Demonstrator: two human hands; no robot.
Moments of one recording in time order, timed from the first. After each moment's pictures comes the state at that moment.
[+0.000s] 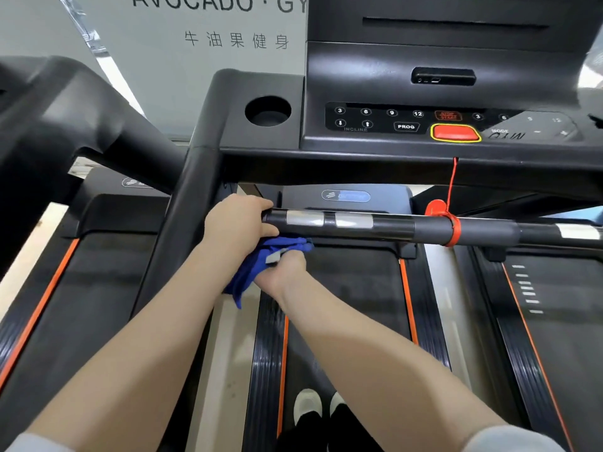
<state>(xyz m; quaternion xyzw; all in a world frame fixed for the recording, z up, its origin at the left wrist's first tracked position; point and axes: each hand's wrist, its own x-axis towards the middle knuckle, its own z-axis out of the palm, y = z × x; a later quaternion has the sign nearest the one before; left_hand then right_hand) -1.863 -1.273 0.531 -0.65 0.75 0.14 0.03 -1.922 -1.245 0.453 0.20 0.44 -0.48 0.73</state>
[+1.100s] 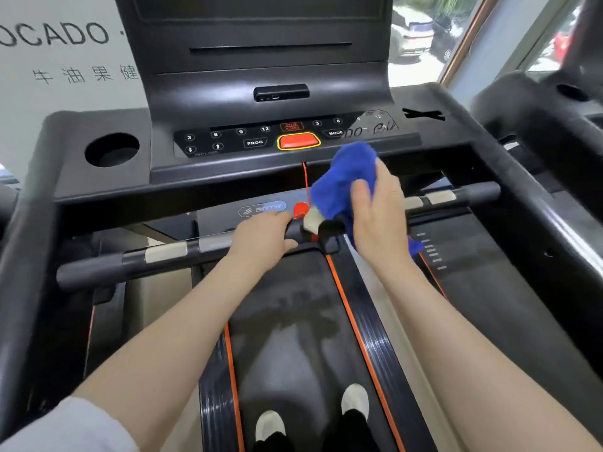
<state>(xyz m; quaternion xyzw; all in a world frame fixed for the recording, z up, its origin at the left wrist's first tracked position) -2.052 -1.255 0.509 -0.44 0.89 0.13 0.01 -2.193 -1.177 0.539 -0.44 0.76 -0.47 0.10</state>
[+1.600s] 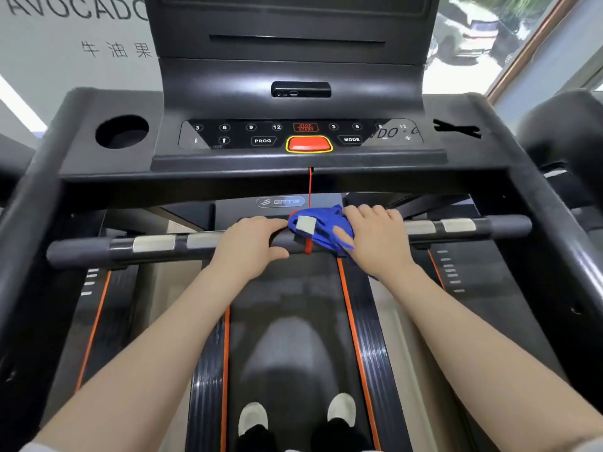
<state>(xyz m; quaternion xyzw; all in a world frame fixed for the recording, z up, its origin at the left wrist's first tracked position) -2.055 -1.252 0.510 -0.52 0.83 0.20 -0.03 -2.260 -1.207 0.483 -0.69 0.72 -0.03 -0.09</state>
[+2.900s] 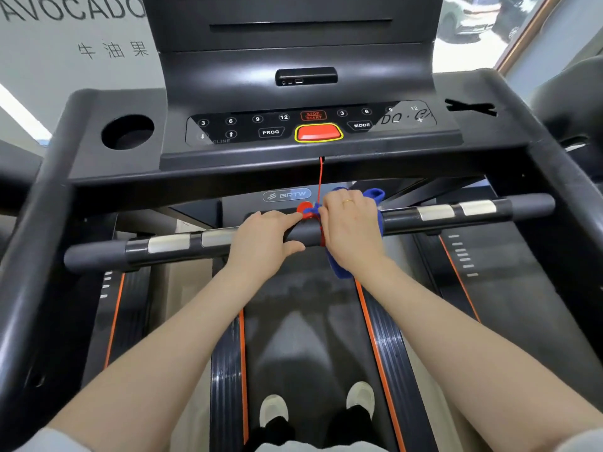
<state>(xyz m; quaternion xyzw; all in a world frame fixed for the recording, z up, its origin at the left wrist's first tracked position) -2.050 -1.252 0.498 -0.49 0.85 0.17 -0.06 -2.203 -1.226 0.470 -0.68 0.70 -0.16 -0.15</state>
